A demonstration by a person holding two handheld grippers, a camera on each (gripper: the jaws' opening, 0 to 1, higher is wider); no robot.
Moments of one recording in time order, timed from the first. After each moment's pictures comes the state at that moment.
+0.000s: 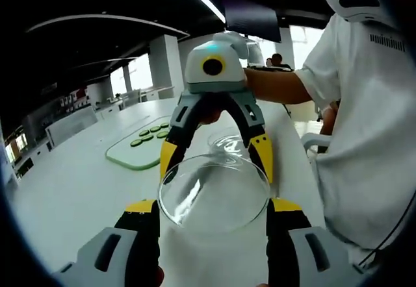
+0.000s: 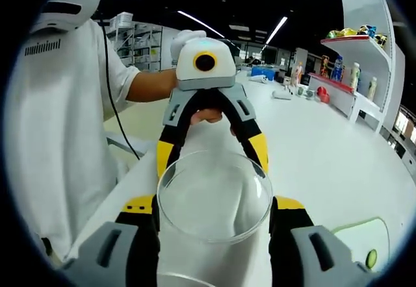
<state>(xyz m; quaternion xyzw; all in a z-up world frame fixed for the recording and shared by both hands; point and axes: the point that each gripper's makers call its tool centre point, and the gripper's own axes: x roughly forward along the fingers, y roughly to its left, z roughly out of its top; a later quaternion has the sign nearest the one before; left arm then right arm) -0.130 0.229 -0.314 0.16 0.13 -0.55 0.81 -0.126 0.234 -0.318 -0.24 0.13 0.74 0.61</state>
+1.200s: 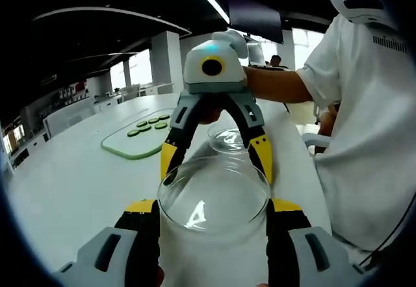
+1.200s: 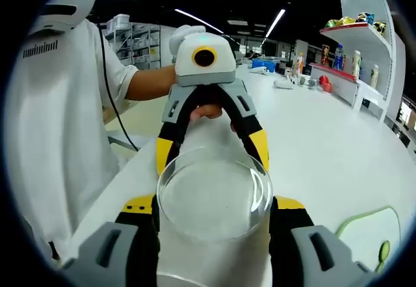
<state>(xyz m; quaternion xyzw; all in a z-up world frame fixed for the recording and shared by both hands) -0.129 0.231 -0.329 0.14 0.15 -0.56 0.80 -0.125 0.234 -0.338 -0.24 0.16 0.74 0.60</state>
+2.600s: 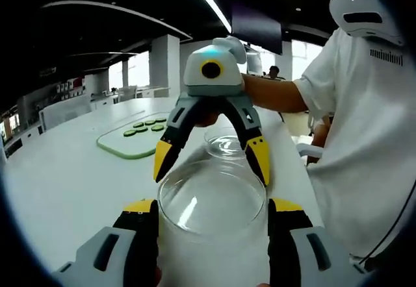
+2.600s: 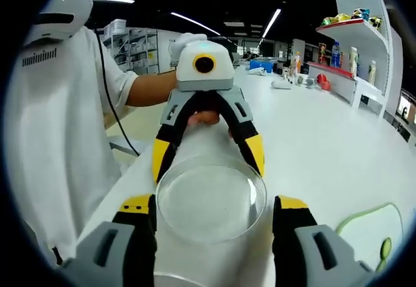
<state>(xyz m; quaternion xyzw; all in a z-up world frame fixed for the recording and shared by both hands) -0.132 0.229 -0.324 0.10 0.15 -0.58 0.80 -0.123 0.235 -0.330 -0.22 0.16 0.74 0.61</state>
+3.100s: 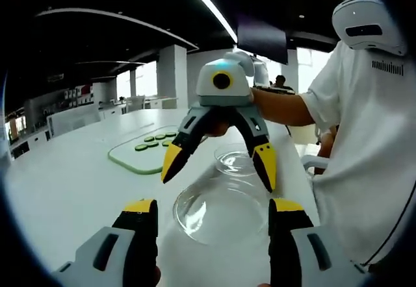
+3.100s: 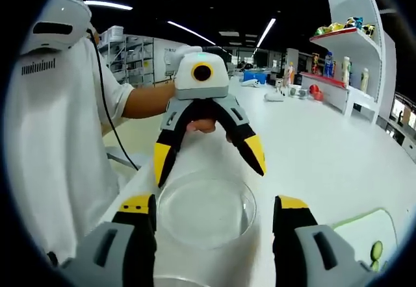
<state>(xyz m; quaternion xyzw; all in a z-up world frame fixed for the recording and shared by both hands) -0.121 0.232 -0.298 0.09 0.11 -0.55 0.82 -0.117 0.233 -0.304 -0.19 0.14 0.73 0.64</state>
